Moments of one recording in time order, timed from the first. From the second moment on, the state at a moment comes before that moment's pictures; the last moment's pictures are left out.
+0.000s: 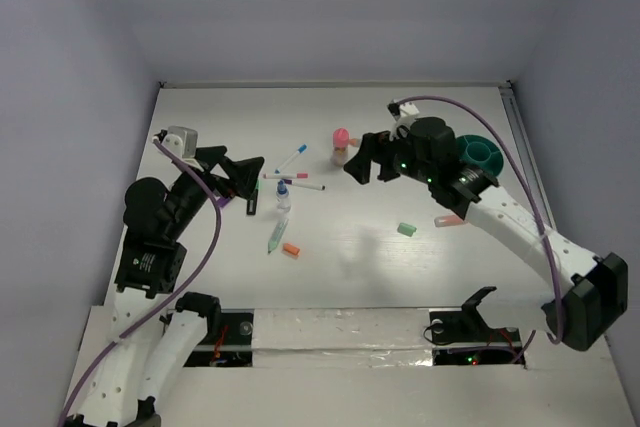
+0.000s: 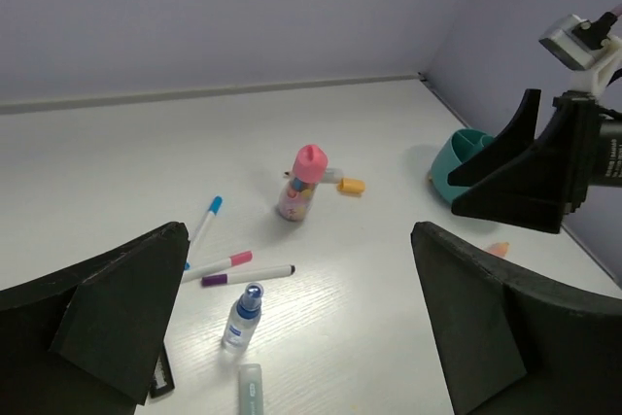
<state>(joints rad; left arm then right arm) -0.21 0.60 0.83 -0.18 0.31 -0.31 0.59 1.21 1.07 -0.24 -0.20 0.39</state>
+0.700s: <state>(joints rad) -0.21 0.64 0.82 -0.20 0.22 -0.30 0.66 1.76 1.45 -0.31 0.07 0.27</state>
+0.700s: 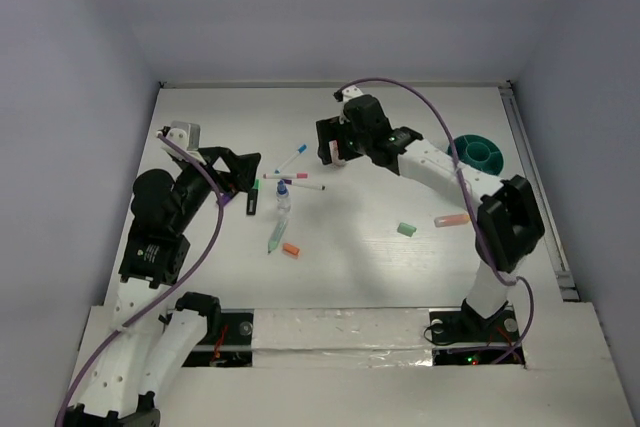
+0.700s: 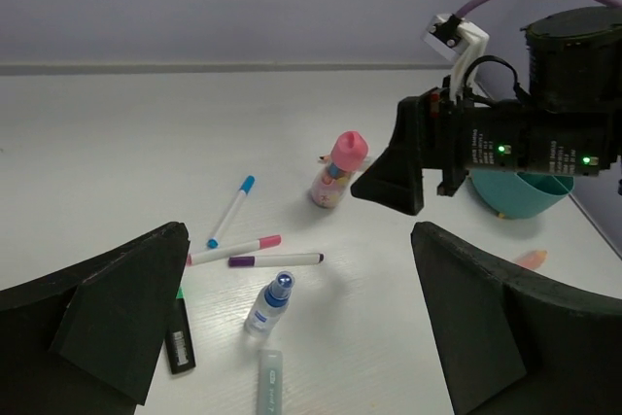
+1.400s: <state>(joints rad) -0.21 0.65 0.82 -0.21 0.21 -0.30 0.66 2.03 1.70 -0.39 0.31 0.23</state>
